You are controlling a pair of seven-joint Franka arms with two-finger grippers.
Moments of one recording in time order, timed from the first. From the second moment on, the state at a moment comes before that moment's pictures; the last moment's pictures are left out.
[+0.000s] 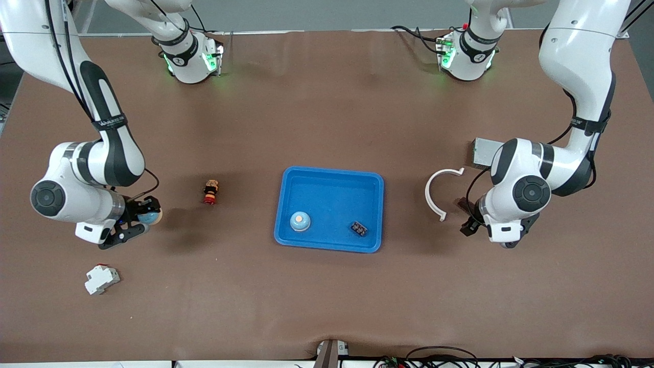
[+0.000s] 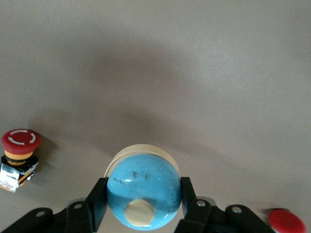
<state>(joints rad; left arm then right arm) 0.00 0.54 -0.23 -1.73 0.22 2.13 -1.15 -0.05 0.50 0.02 -1.81 -0.03 2.13 -0.45</state>
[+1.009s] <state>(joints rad) -0.28 0.68 -0.24 -1.45 0.12 2.15 -1.56 -0.05 0.51 0.04 -1.89 -0.03 2.23 -0.45</state>
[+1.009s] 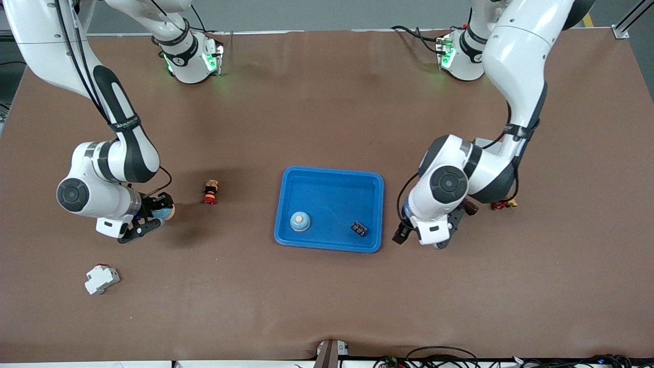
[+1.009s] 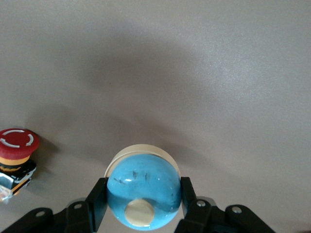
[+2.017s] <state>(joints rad) -0.43 0.87 -0.23 -1.42 0.25 2.38 -1.69 -0.04 0.56 0.05 -1.90 -0.03 2.31 -0.45</state>
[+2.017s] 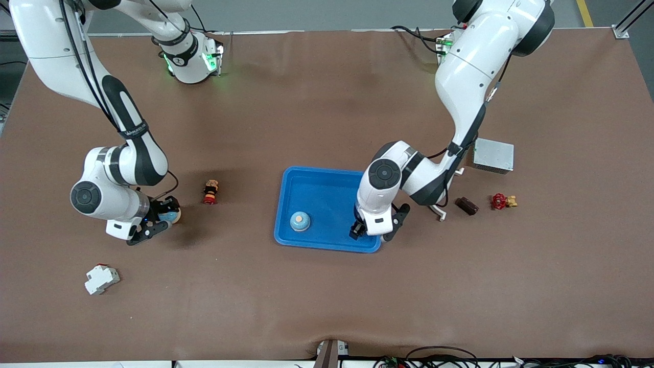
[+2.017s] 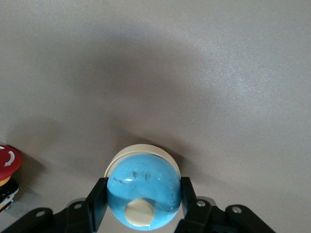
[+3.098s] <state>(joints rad) -0.43 0.89 -0.22 -1.38 0.30 2.41 -1.68 -0.04 0.49 0.10 -1.83 -0.02 2.13 -0.24</state>
